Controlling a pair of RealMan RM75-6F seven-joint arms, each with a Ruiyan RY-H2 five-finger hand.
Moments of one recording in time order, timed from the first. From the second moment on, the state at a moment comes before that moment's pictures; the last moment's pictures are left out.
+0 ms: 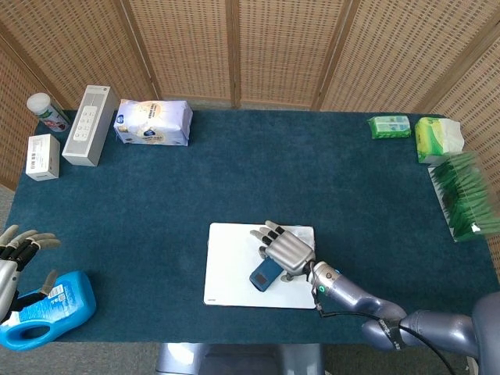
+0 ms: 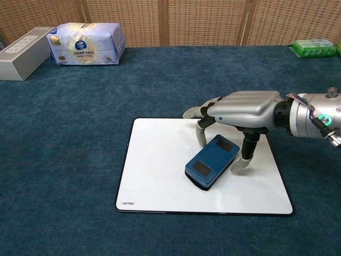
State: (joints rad) left arm -0.03 -0.91 0.02 -1.95 1.59 1.52 -0.07; right arm 0.86 -1.47 0.04 -1.56 -1.31 0.73 -0.33
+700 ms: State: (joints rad) left arm -0.03 -0.91 0.02 -1.94 1.59 1.52 -0.08; right arm 0.90 -1.43 0.04 -1.62 -1.21 0.70 -0.42
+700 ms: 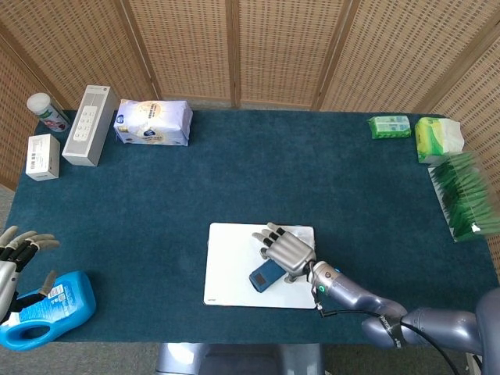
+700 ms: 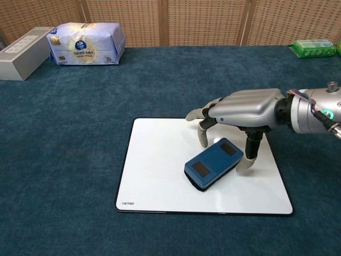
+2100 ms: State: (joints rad) left arm -0.02 -0.92 0.02 -1.92 1.59 1.53 -0.11; right arm 0.91 -1.43 0.04 -1.69 -1.13 0.75 -0.44
